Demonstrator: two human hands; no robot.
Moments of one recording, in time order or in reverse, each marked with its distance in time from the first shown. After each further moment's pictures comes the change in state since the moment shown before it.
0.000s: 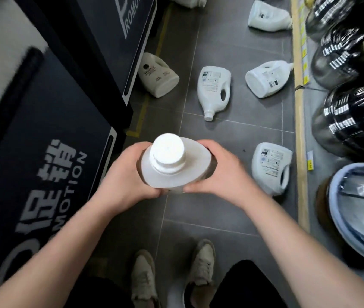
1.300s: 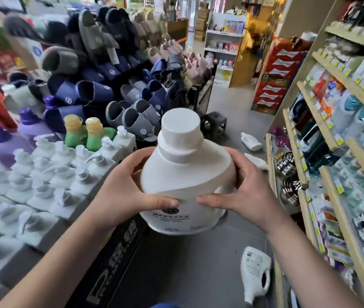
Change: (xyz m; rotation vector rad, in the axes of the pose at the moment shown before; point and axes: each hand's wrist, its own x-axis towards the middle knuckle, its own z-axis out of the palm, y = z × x) left_hand -0.278 0.375 -0.302 -0.374 0.356 0.335; right_hand -0.279 -0.424 -0.208 0.220 0.134 -0.695
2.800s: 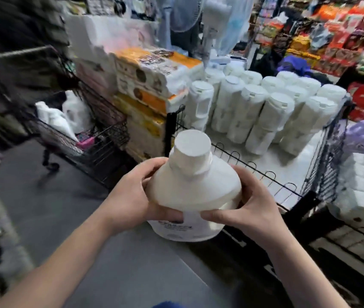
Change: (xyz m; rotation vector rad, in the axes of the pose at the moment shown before) left_hand -0.767 0.177 0.199 0.232 1.712 -0.600; right_hand -0.480 -0.215 0.284 0.464 -1.702 -0.485
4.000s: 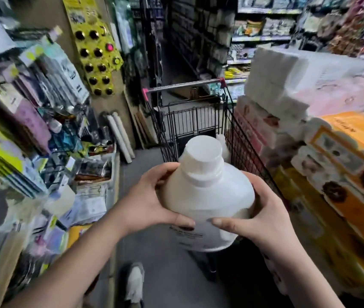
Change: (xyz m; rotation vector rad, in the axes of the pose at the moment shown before) left_hand 0.183 -0.193 -0.579 0.183 0.557 -0.115; right_hand 0.526 -0.059 0.515 0.079 -0.506 -0.168
